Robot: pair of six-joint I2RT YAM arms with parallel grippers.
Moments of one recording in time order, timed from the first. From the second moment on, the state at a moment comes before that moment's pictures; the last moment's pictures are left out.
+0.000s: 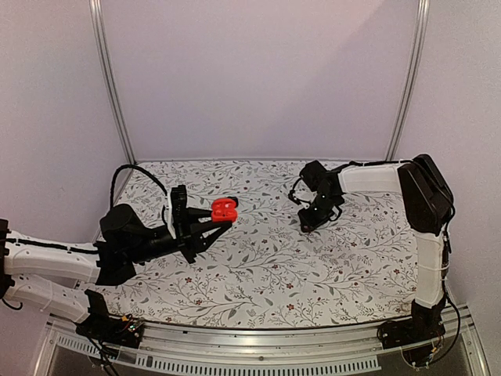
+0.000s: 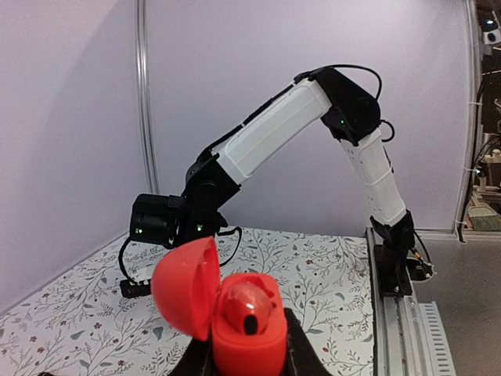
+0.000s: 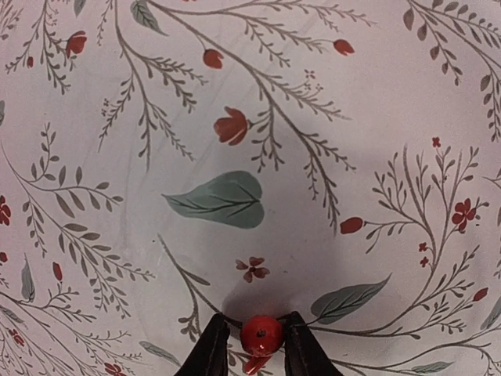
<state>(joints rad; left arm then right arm) -0.99 1.12 0.42 0.87 0.23 -0.01 0.57 2.10 1.48 -0.66 -0.08 -0.05</state>
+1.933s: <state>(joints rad) -0.93 1.24 0.41 1.02 0.41 -0.15 0.79 1.25 1.03 0.25 -0.52 -0.03</state>
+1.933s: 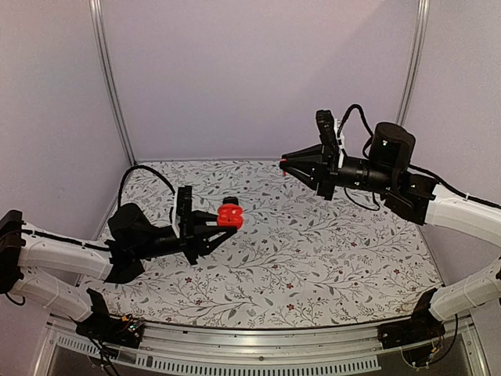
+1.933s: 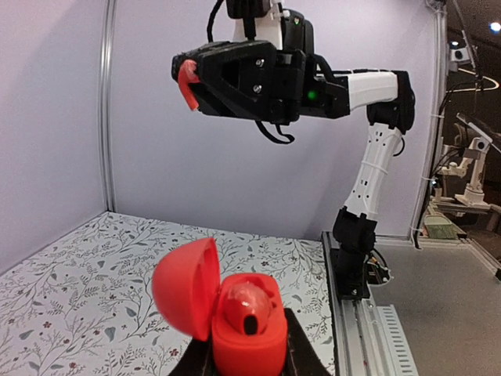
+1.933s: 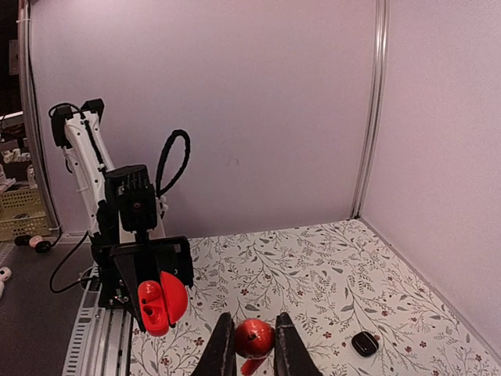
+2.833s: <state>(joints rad) -0.94 1.35 0.50 1.16 0.71 -0.22 1.14 1.30 1.03 0.29 -0.51 -0.22</state>
